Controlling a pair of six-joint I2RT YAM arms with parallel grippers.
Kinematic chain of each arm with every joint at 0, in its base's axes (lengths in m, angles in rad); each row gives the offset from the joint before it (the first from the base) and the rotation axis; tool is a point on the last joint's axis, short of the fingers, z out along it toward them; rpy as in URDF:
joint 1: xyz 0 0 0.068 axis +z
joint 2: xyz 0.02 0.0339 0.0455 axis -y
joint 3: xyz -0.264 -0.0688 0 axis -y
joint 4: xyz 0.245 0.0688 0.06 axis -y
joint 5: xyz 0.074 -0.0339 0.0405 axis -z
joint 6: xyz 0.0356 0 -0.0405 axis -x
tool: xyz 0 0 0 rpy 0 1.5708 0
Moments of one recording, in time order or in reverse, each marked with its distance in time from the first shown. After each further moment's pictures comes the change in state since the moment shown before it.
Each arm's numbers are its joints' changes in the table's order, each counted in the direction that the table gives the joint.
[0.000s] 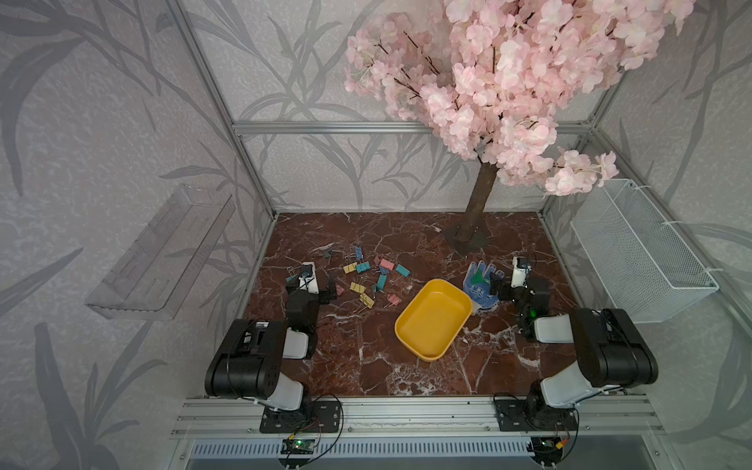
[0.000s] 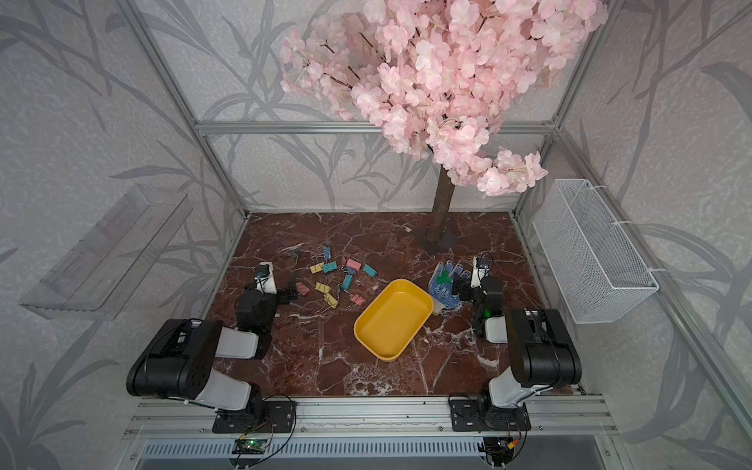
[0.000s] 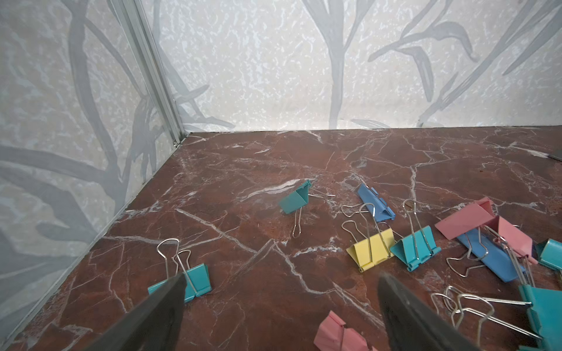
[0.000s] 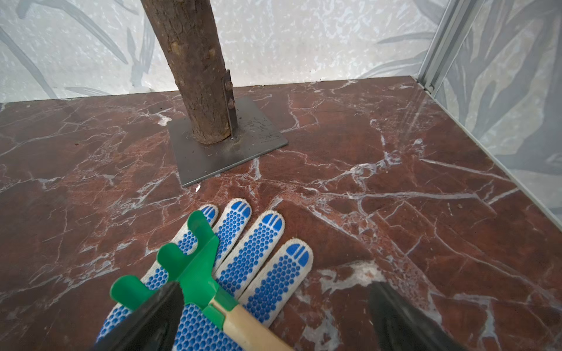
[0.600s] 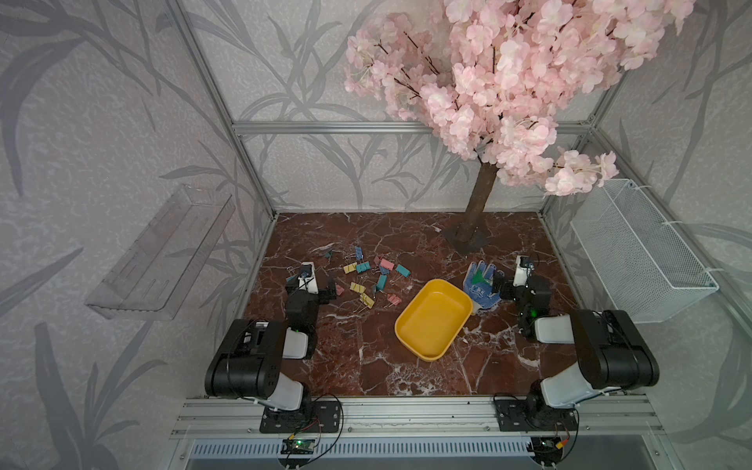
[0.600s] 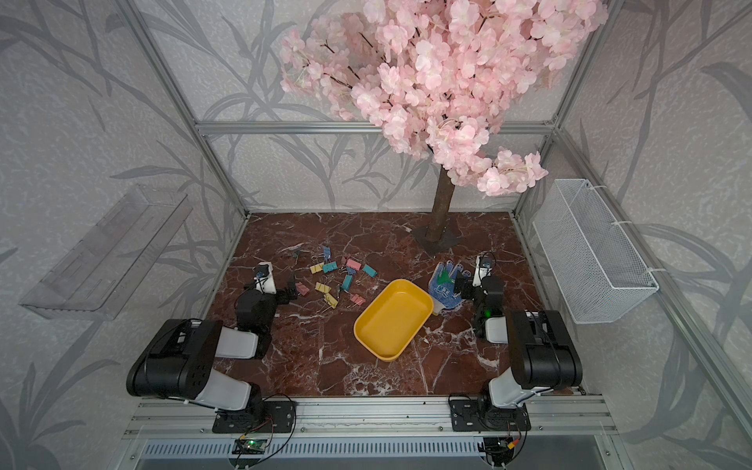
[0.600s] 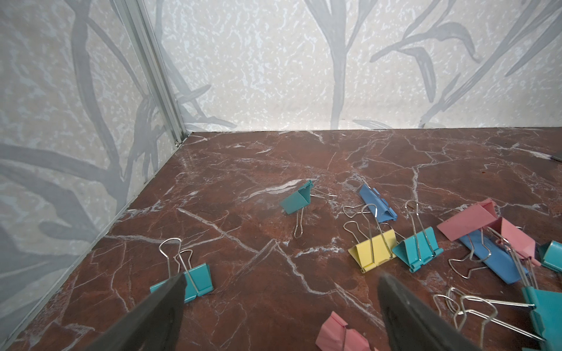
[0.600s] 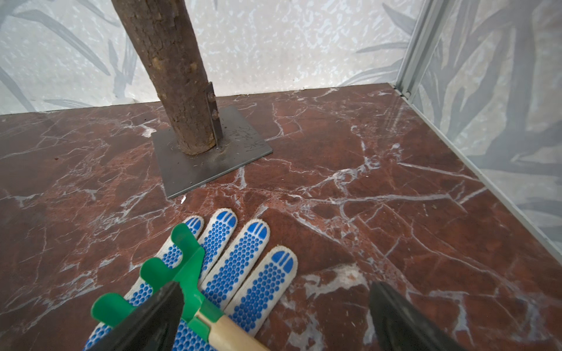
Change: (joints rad) left arm 0.006 0.000 0.000 0.001 -0.001 0.003; right arm 0.000 0.094 -0.020 -0.040 0.086 -0.024
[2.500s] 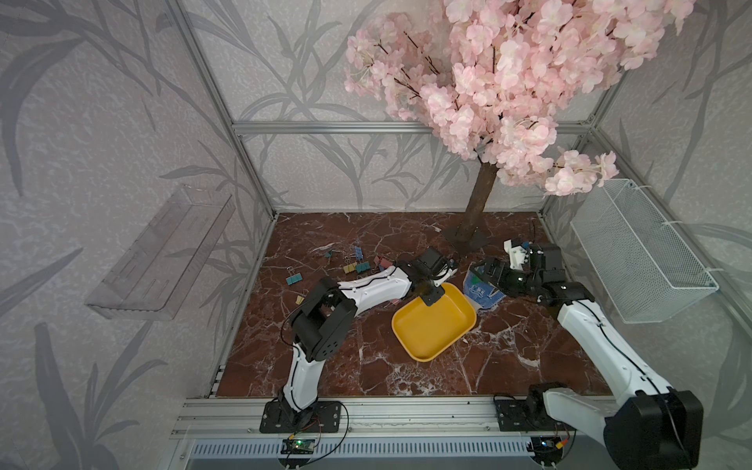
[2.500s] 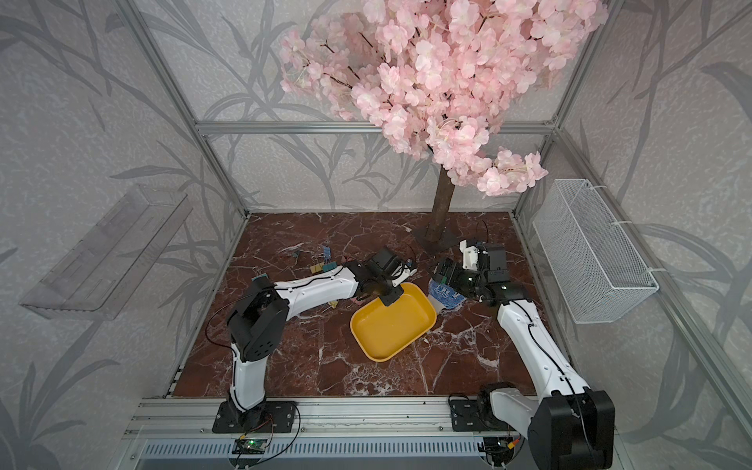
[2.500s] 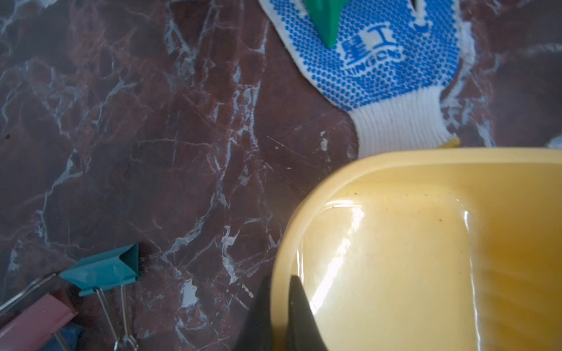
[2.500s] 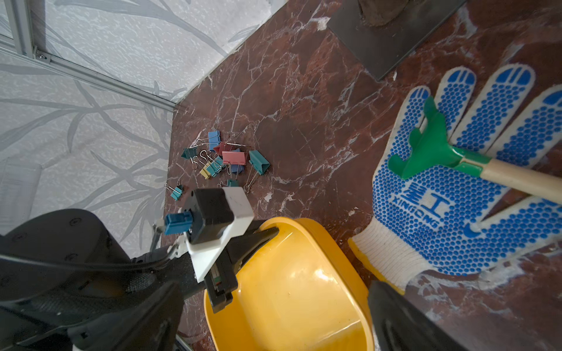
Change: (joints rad) left arm -0.821 -0.497 1.313 -1.677 0.120 -0.216; right arm 0.136 0.352 0.542 -1.289 -0.546 -0.503
